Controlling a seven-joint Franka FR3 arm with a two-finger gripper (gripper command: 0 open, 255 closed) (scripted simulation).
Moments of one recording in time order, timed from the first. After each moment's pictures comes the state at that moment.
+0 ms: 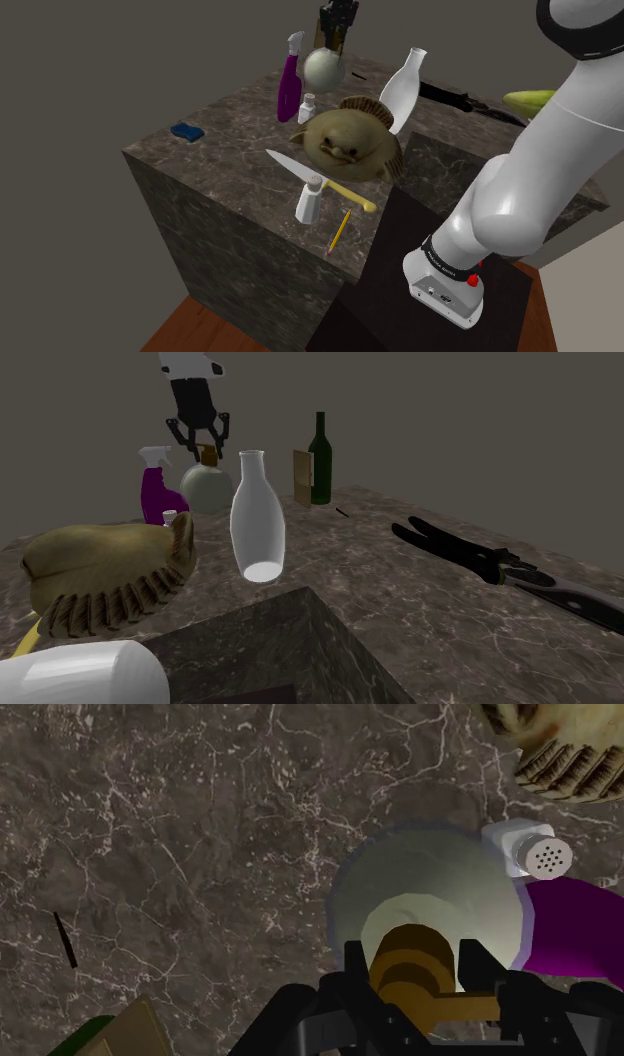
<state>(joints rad) 0.18 0.03 -0.32 -1.61 -0.09 1.67 -0.17</state>
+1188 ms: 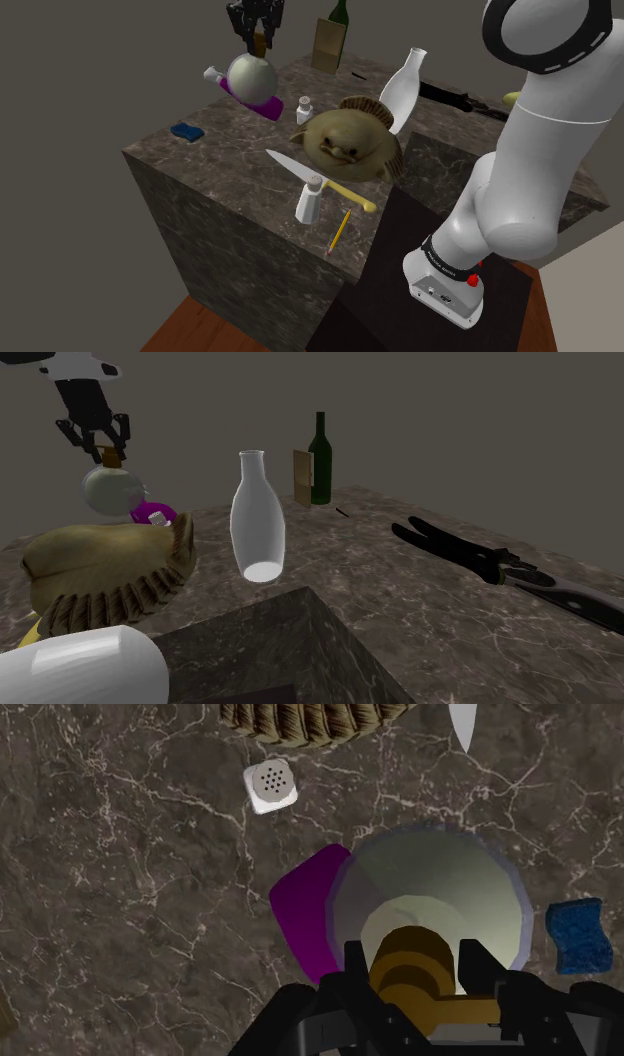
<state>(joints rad) 0.39 0.25 -0.14 -1.32 -0.07 1.56 0.20</state>
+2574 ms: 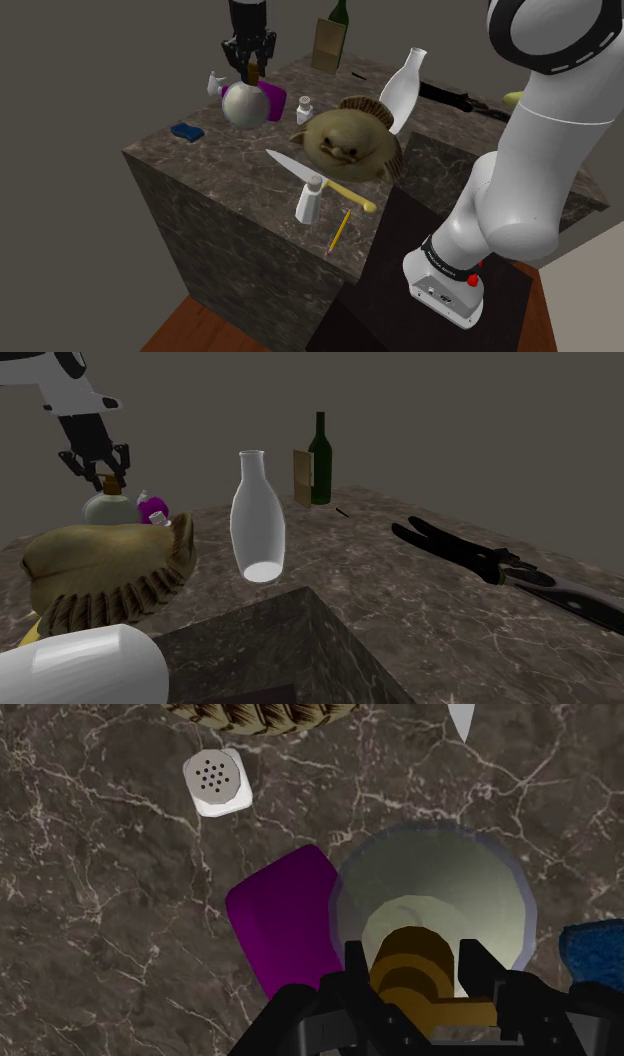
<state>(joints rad) 0.40 0.23 -0.13 -1.52 -0.08 1.74 0.24</state>
